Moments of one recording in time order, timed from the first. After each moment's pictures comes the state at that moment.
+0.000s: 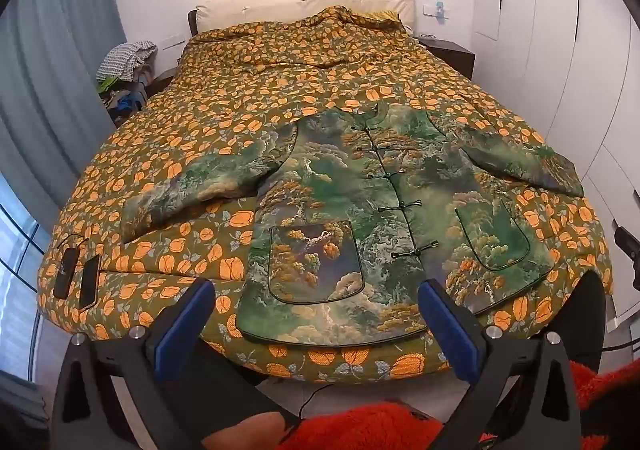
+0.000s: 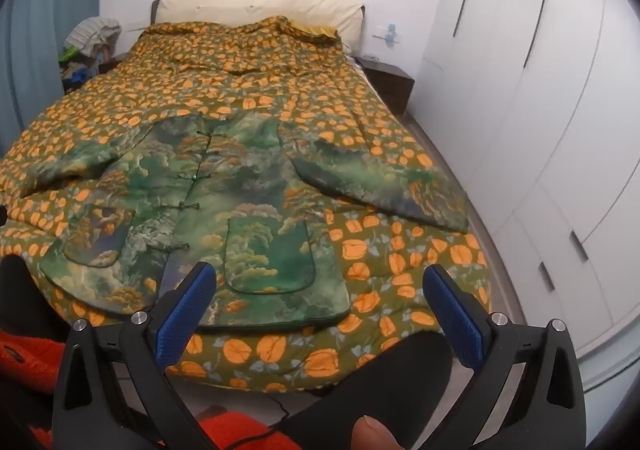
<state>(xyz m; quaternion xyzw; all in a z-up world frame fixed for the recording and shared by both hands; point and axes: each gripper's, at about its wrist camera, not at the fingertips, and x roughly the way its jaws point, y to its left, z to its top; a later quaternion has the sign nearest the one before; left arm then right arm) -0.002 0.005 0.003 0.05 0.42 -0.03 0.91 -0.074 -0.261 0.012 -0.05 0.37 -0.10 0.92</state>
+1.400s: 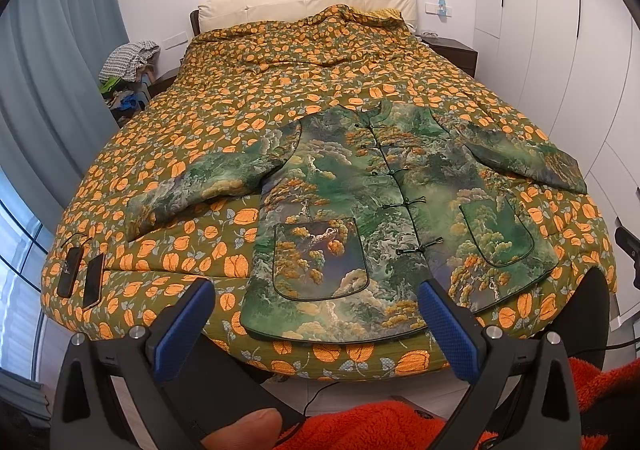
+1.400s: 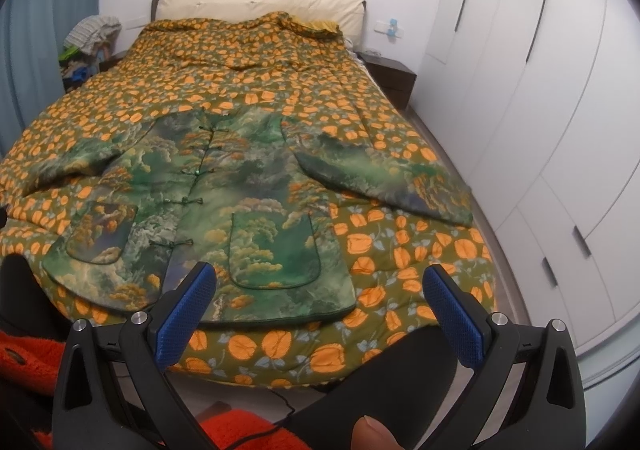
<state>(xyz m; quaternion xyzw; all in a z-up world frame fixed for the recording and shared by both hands) -0.004 0.006 -0.002 0.07 0.42 -0.03 0.91 -0.079 -0.256 0.006 -0.05 0.37 -0.10 0.92</state>
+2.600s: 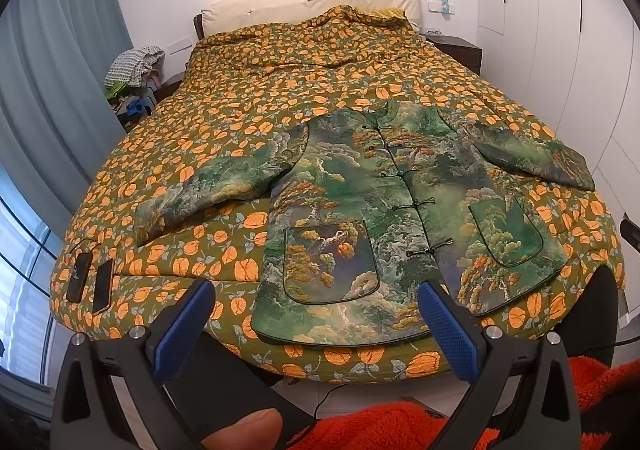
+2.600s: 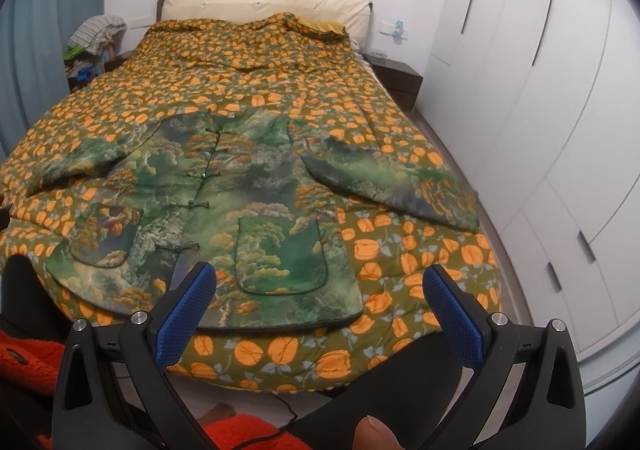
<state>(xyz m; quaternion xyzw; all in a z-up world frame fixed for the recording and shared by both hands) 0.001 0.011 0.000 0.08 0.42 -0.02 0.91 -0.065 -0.252 0.011 -0.05 0.38 -0.09 0.92</state>
